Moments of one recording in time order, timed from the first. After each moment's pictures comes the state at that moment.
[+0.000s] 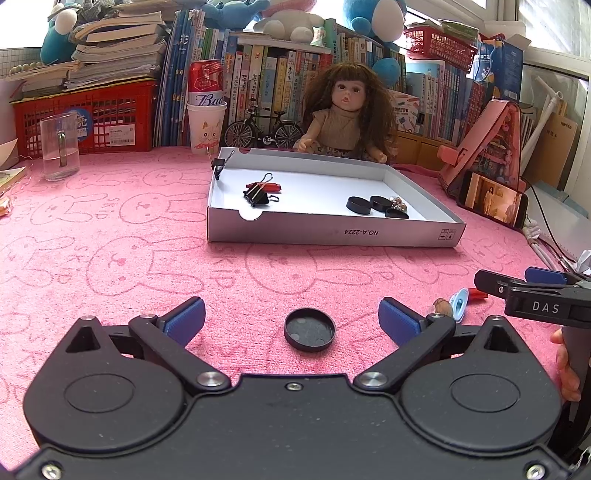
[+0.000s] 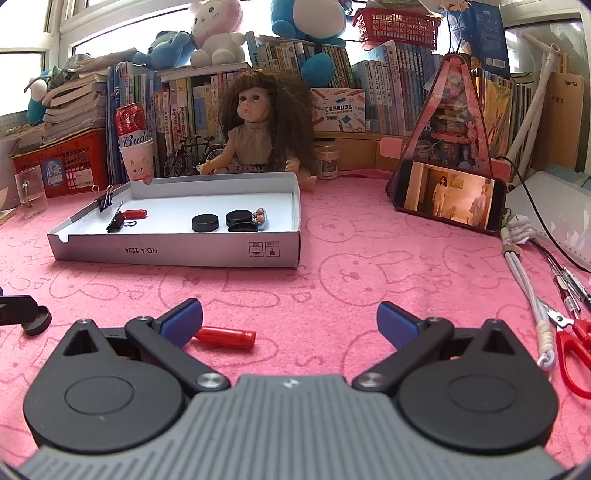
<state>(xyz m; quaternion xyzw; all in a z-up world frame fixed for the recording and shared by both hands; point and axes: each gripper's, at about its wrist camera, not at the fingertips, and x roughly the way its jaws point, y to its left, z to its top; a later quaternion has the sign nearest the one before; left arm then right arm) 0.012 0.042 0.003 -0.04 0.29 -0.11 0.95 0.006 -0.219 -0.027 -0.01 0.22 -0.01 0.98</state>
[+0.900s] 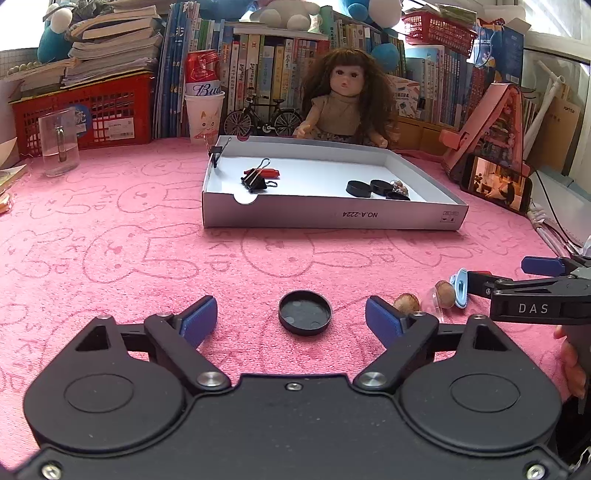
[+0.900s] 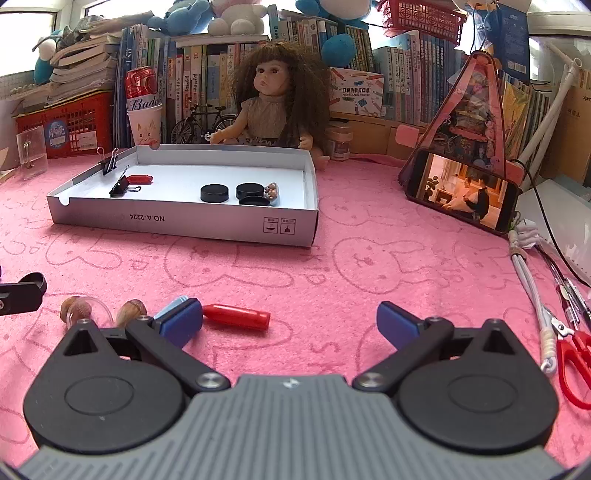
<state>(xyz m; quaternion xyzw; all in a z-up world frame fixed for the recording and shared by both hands) 0.011 0.033 -0.004 -0.02 0.31 -0.11 0.95 0.015 -0.203 -0.030 -0.05 0.27 -0.01 0.96</state>
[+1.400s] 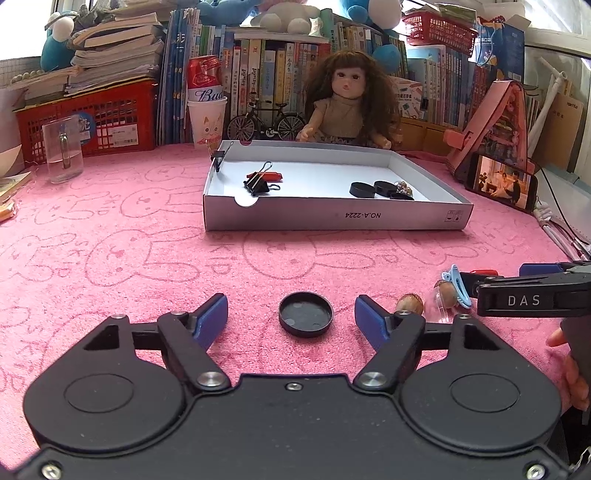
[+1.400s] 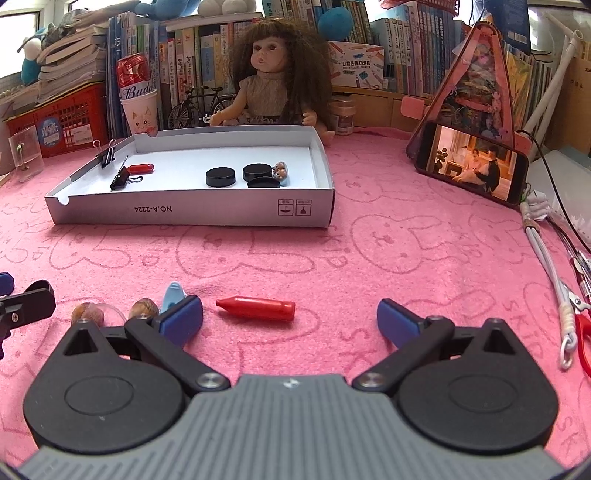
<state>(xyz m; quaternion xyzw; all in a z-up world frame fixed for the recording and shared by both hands) 0.009 0.027 -0.008 -0.01 0.29 -0.09 0.95 0.024 -0.193 -0.032 -0.01 0.30 -0.02 0.95</state>
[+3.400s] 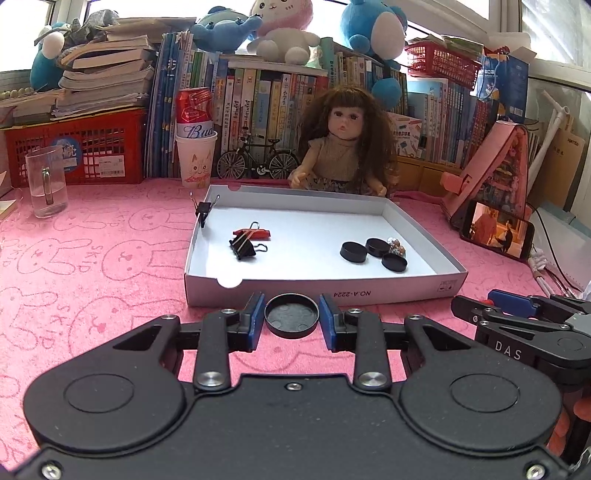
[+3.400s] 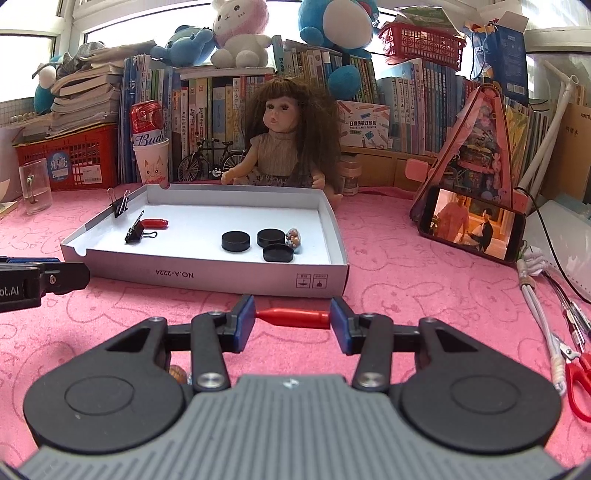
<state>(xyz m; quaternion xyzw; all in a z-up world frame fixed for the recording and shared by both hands) 0.058 0.022 0.037 -0.04 0.27 -0.11 0.96 0.028 -0.176 -0.002 -0.03 0.22 -0.01 0.97</state>
